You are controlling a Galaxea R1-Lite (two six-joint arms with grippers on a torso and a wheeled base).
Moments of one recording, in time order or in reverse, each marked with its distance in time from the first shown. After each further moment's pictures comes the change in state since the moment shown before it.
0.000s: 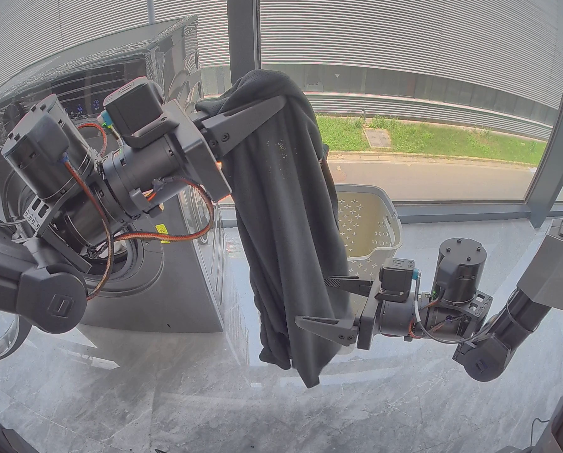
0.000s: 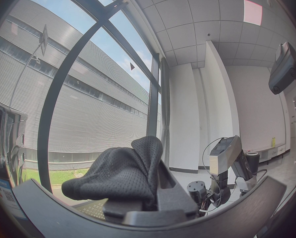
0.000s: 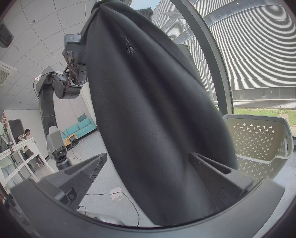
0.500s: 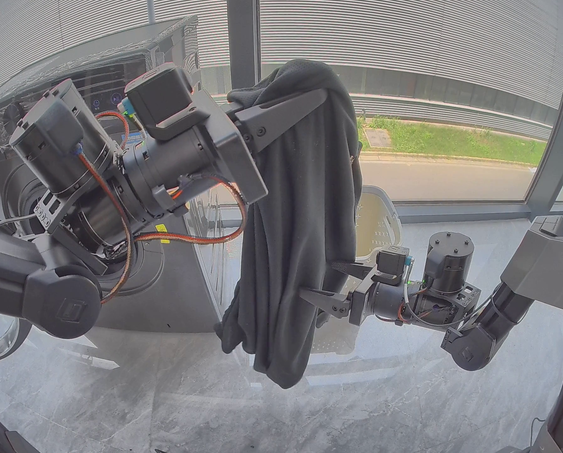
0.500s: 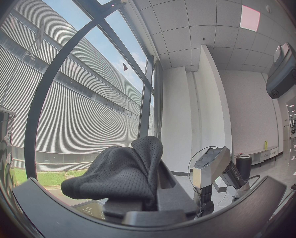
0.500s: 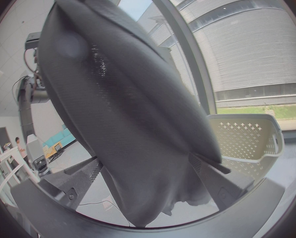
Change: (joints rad) left arm -0.090 0.014 -0.058 0.030 0.004 0.000; right arm -0.037 0.079 -0.097 0.000 -0.127 0.053
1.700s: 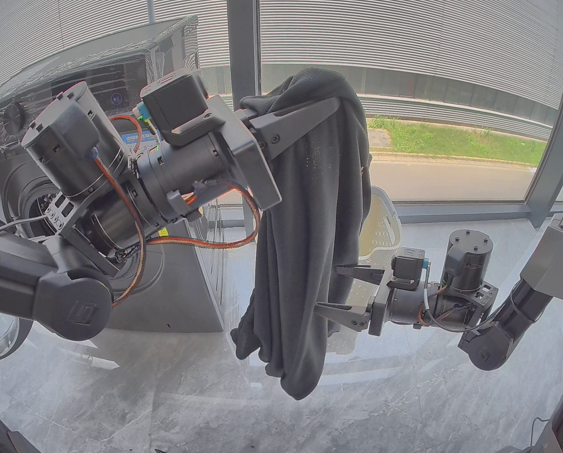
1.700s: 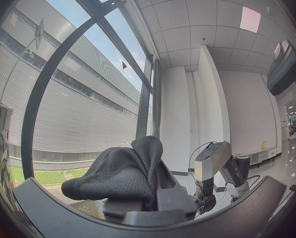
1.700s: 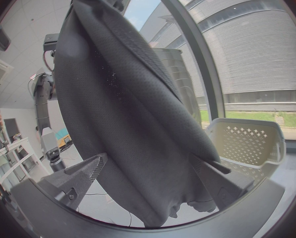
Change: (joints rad) left arm -0.018 0.028 -0.013 -0.002 0.001 0.001; right arm -0.037 -0.071 0.080 0.001 0.160 -0.074
